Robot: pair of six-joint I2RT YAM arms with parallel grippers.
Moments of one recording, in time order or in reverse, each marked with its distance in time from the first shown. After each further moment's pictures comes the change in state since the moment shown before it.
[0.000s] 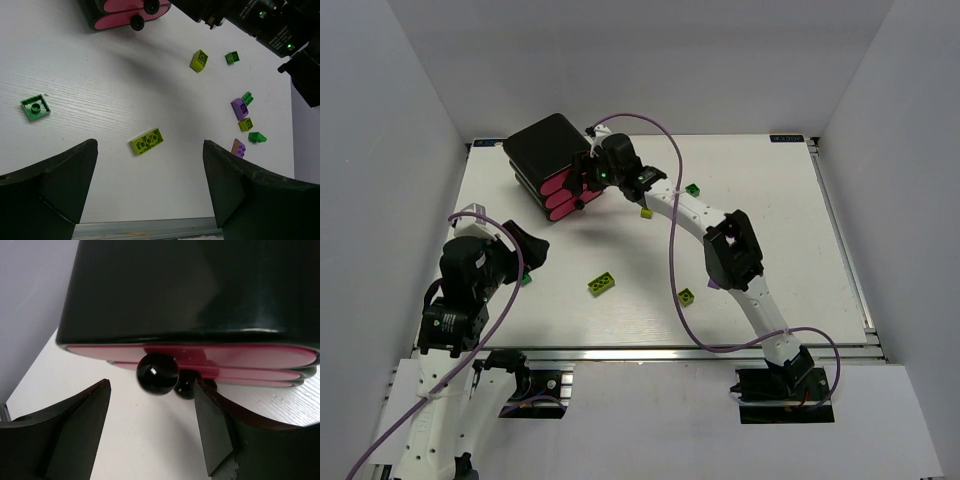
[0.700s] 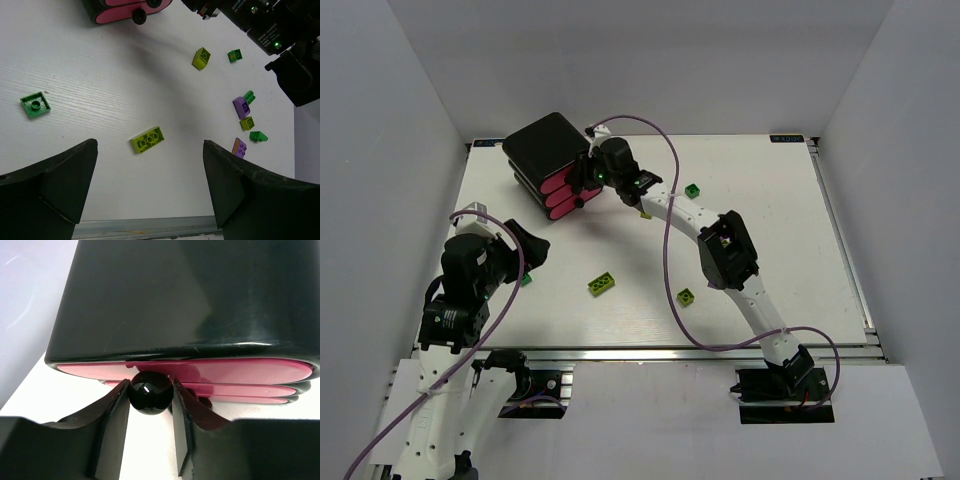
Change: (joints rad) left arm 0.000 0.024 0.006 -0.006 0.000 -0.004; right arm 0.005 0.067 0.031 0.125 0.068 0.001
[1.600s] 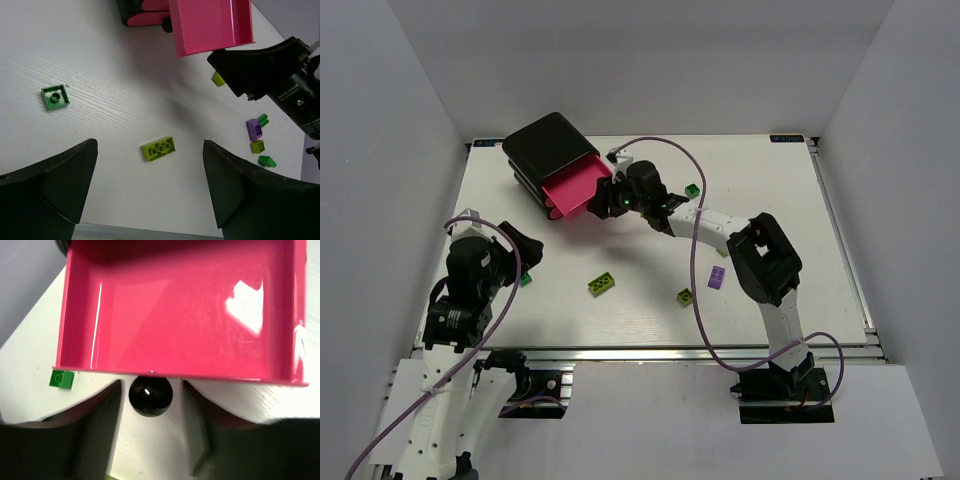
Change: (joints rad) left arm 0.000 -0.016 -0.051 0.003 -0.119 -0.082; right arm -0.007 -0.382 -0.664 0.209 -0.050 -0.062
